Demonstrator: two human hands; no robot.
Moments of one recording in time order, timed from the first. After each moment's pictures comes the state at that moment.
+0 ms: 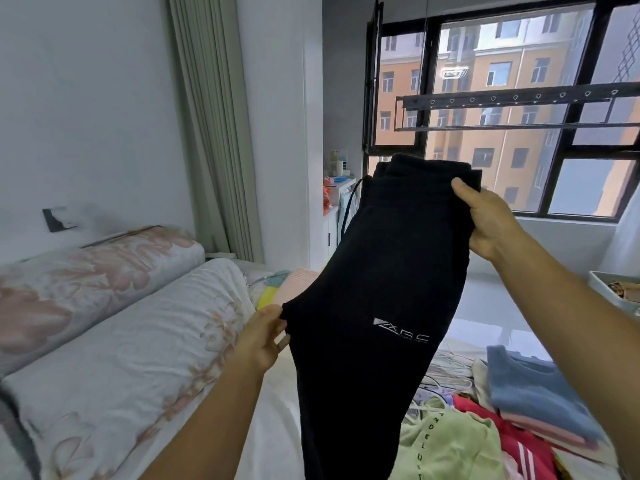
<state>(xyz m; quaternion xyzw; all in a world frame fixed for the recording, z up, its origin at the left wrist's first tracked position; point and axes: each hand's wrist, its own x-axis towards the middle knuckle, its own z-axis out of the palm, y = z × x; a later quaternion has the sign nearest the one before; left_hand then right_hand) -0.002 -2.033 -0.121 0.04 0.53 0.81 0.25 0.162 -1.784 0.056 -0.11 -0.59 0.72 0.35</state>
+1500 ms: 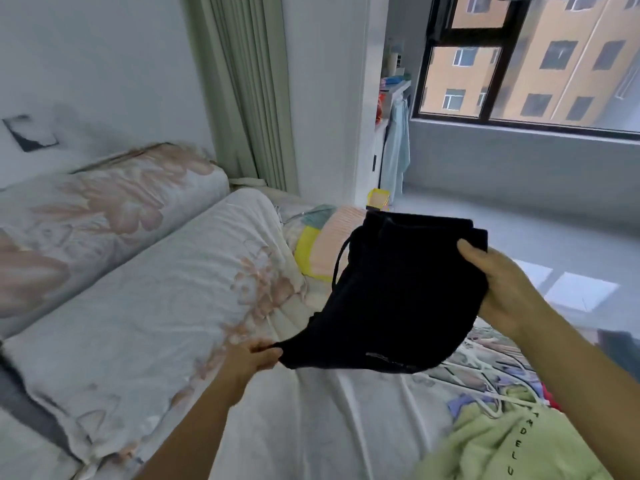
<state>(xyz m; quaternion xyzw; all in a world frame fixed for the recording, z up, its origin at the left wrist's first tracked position) -0.230 -2.106 -0.296 0.01 0.75 0.61 0.26 -0.081 -1.805 -0.119 -0.17 -0.56 0.80 0.13</state>
